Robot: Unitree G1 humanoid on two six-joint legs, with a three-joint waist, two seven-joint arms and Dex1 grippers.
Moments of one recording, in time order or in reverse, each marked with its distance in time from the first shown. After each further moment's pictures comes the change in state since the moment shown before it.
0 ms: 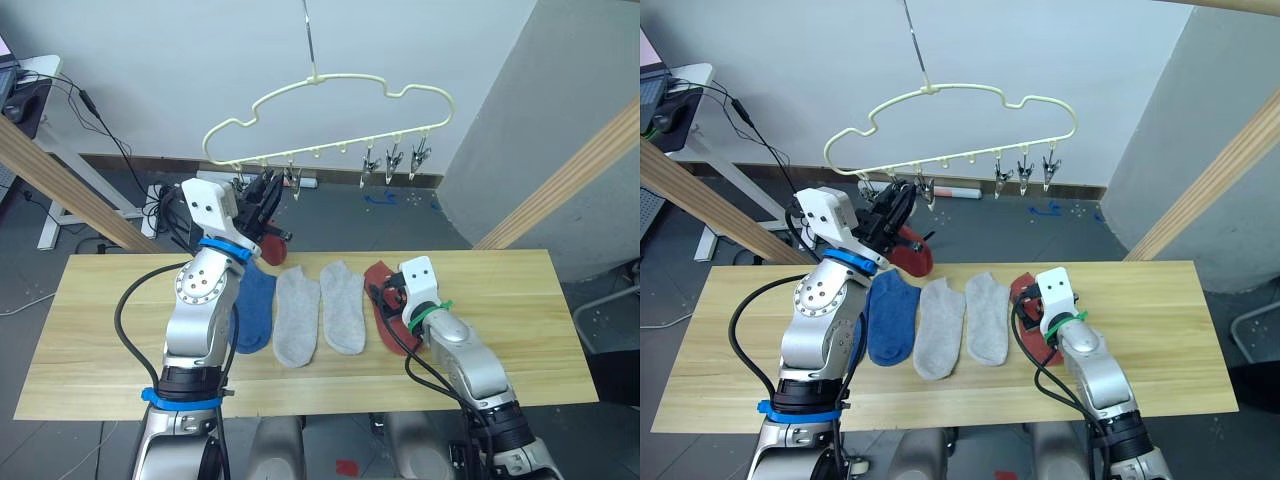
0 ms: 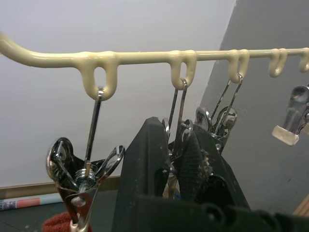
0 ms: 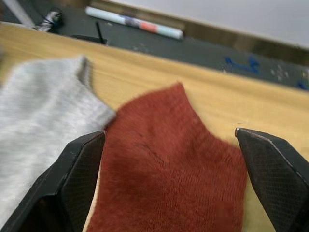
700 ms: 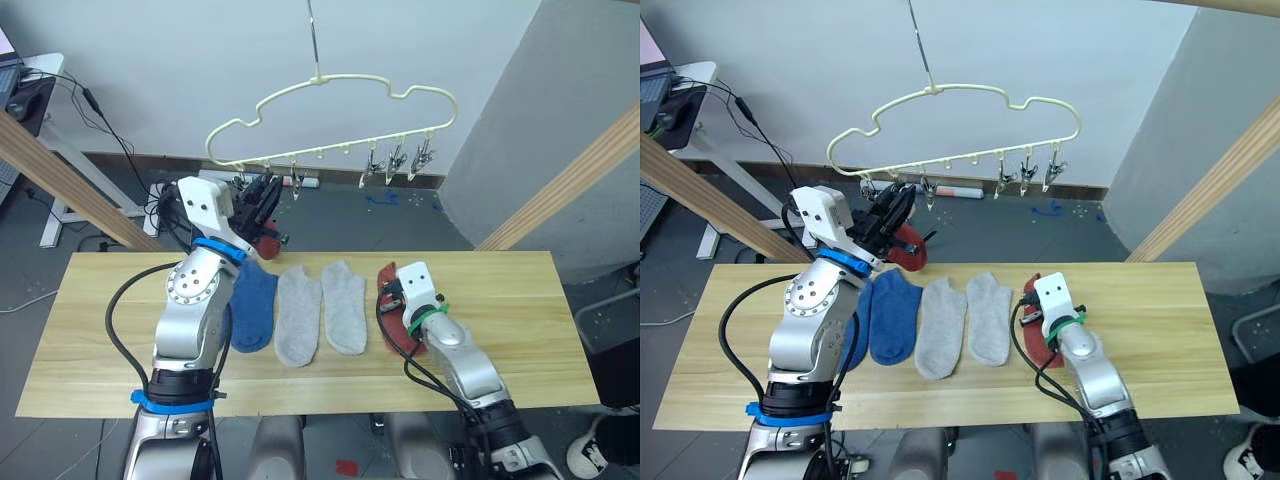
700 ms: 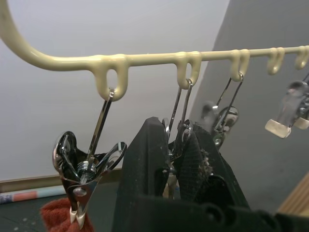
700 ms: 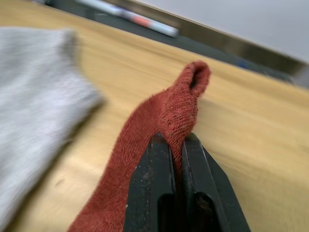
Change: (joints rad) left arm 0.014 0.059 0.018 -0.064 -0.078 0.109 -0.058; right arm 0.008 -0.110 0.068 -0.027 -0.075 -0.108 0.133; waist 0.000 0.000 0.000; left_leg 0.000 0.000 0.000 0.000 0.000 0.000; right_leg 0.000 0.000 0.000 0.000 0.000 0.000
